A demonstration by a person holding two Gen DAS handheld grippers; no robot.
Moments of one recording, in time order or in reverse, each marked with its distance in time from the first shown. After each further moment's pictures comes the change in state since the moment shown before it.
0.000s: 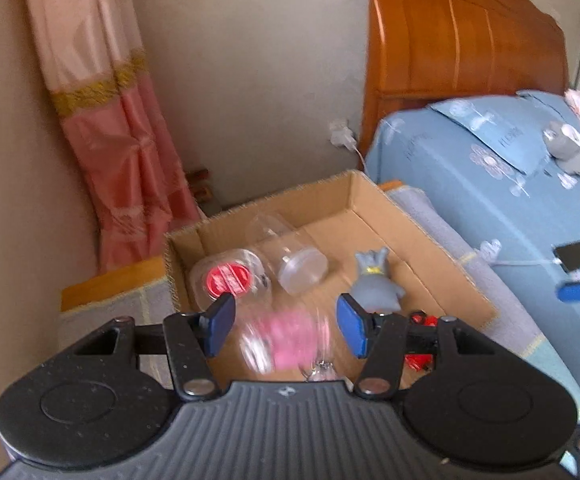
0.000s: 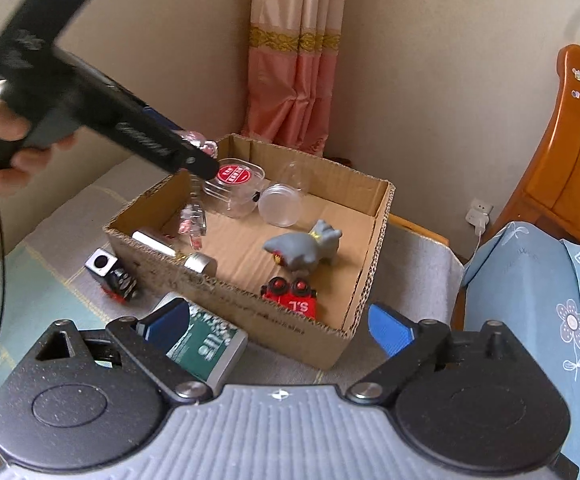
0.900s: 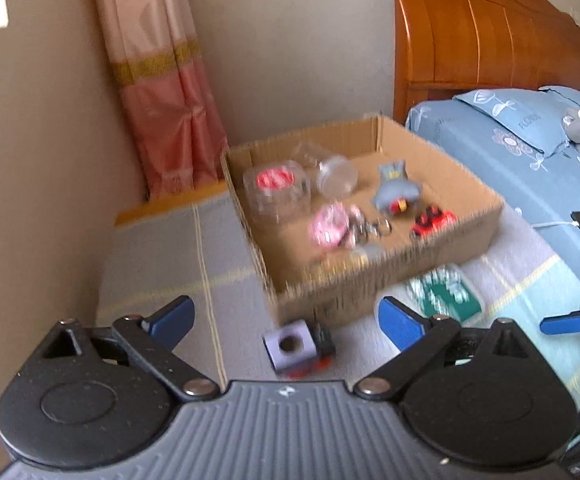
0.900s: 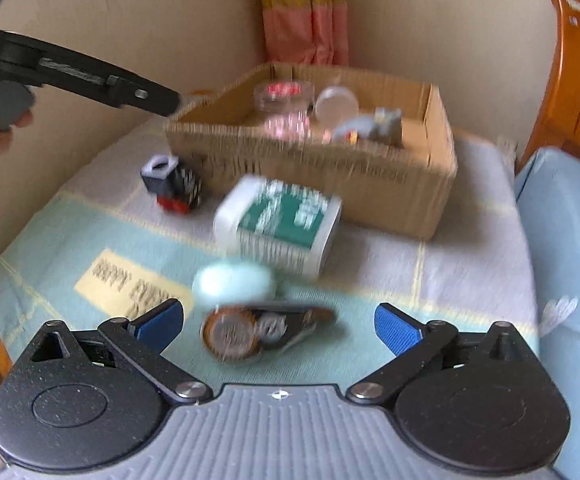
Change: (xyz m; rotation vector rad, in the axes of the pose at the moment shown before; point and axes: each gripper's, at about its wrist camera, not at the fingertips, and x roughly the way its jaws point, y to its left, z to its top) left arm -0.056 0.001 -0.119 -0.033 -0.016 0.094; right arm 0.028 0.065 -0.113 0.139 0.048 0.064
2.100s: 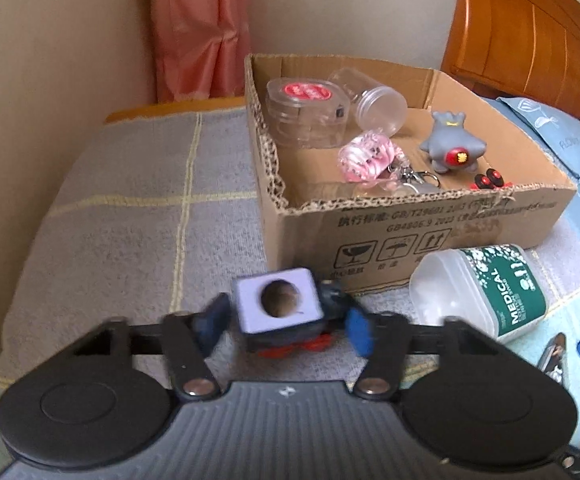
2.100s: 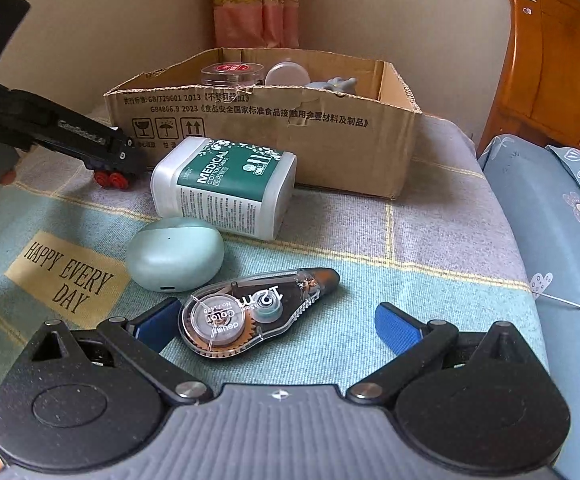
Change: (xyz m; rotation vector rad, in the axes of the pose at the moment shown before) left arm 0.079 0.010 -0.037 -0.230 0.099 -0.005; right arm 0.025 -0.007 -0.023 0.048 -0.058 -0.130
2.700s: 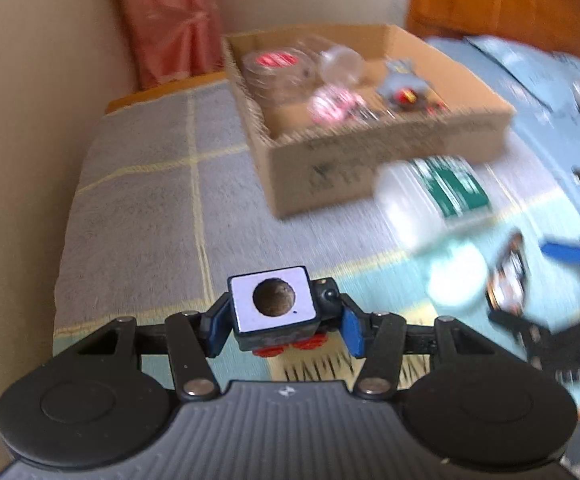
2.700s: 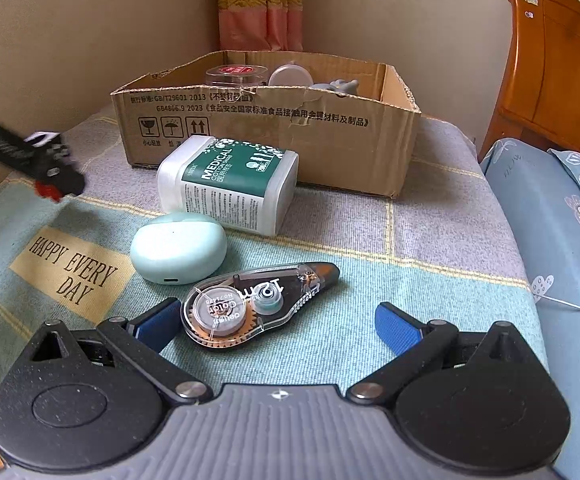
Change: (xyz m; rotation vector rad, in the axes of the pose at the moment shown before) left arm -0.062 -0.006 -0.025 0.178 0.139 -0.010; right arm -0.004 0.001 -0.006 -0.009 -0.016 0.010
